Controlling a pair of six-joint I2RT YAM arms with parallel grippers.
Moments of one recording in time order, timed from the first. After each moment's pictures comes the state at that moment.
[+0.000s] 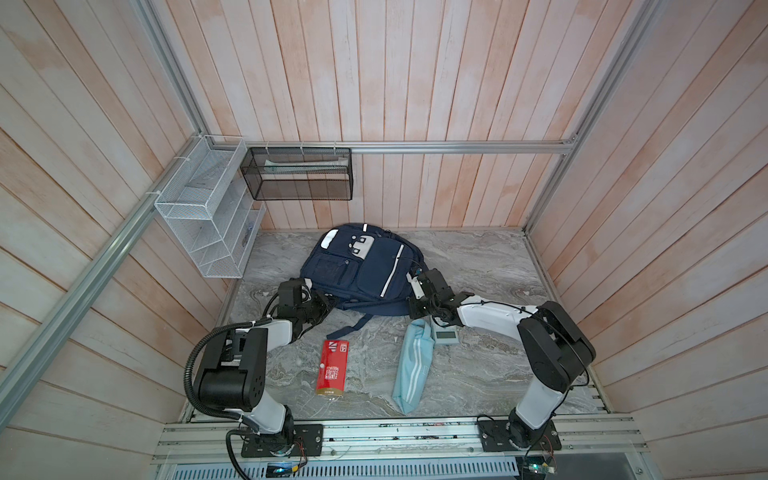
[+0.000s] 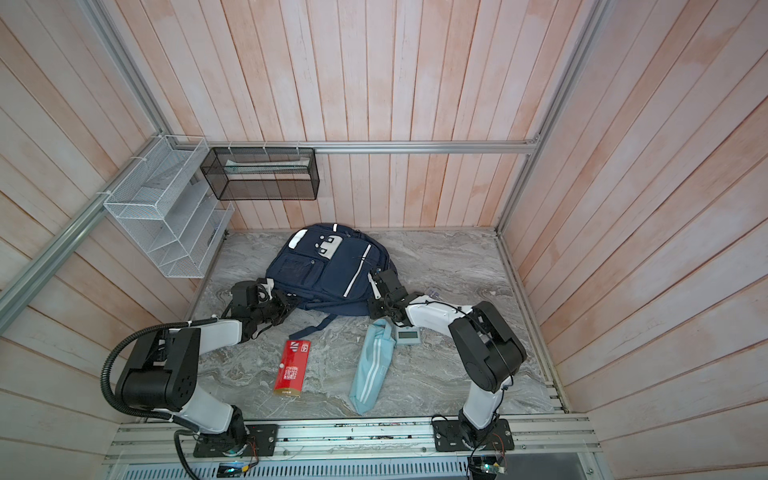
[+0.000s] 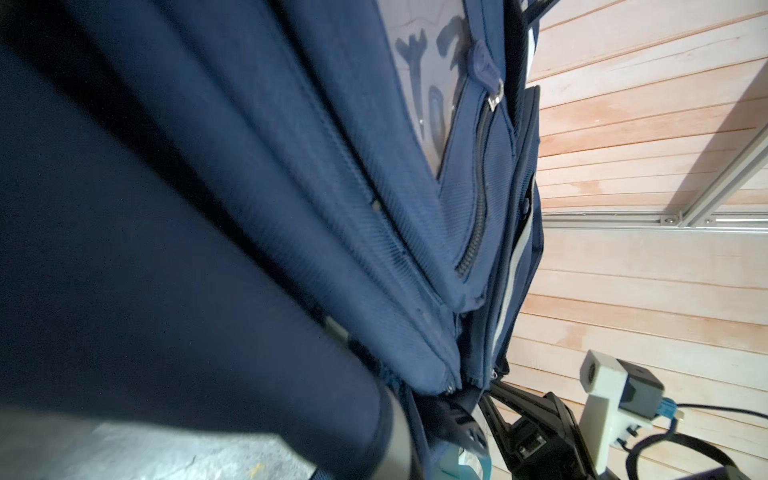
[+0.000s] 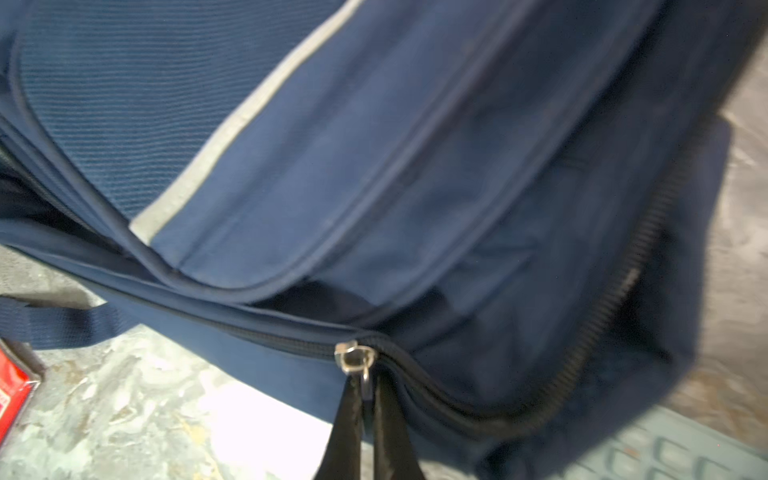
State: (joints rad) left arm -0.04 1.61 0.63 0.33 0.60 -0.91; right arm 0.63 1.76 1.01 -0.11 -0.04 0.25
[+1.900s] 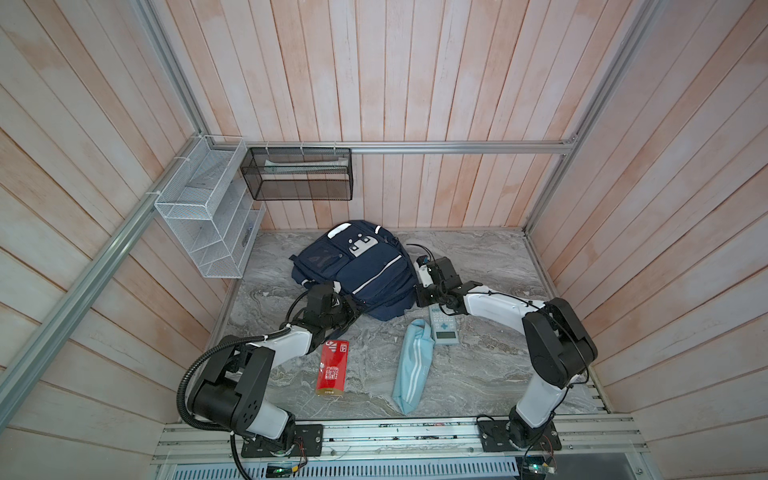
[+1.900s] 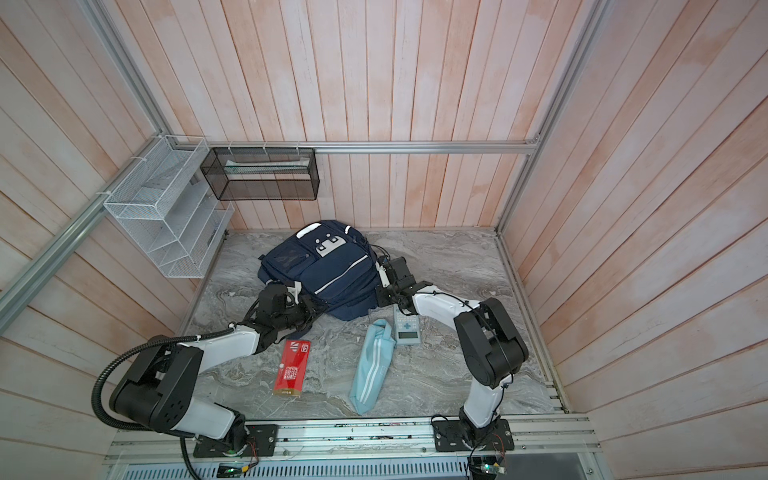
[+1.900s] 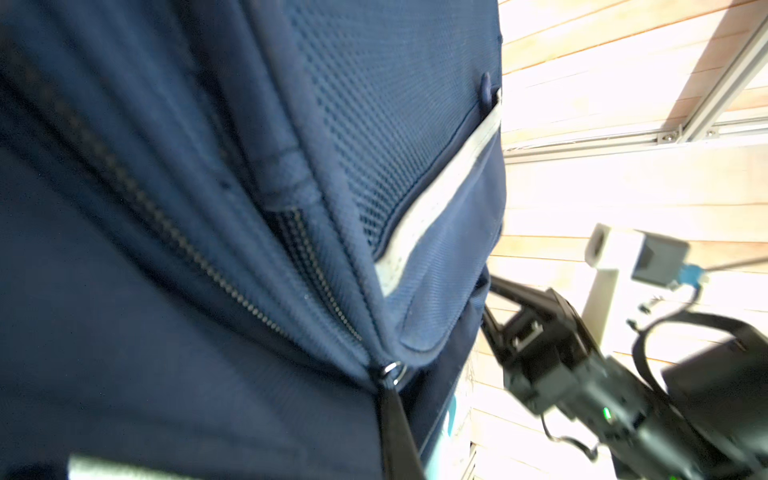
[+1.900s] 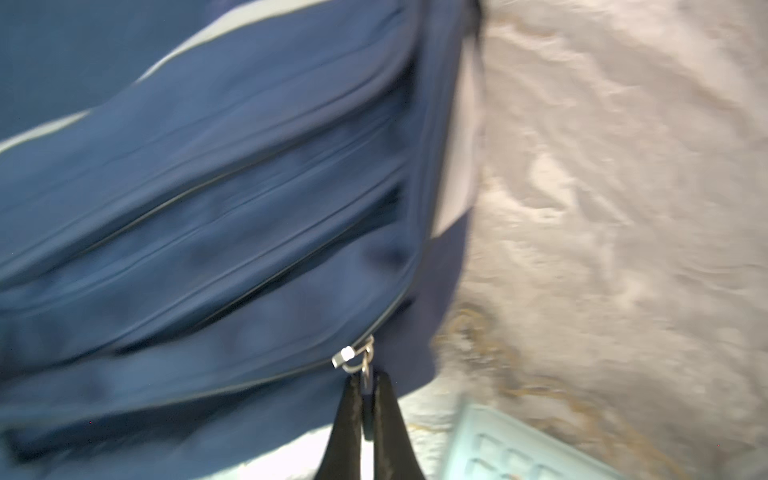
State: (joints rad) left arm -0.34 1.48 0.60 0.33 0.48 -1.04; right arm 0.51 1.78 1.10 -0.16 -0.05 0.18
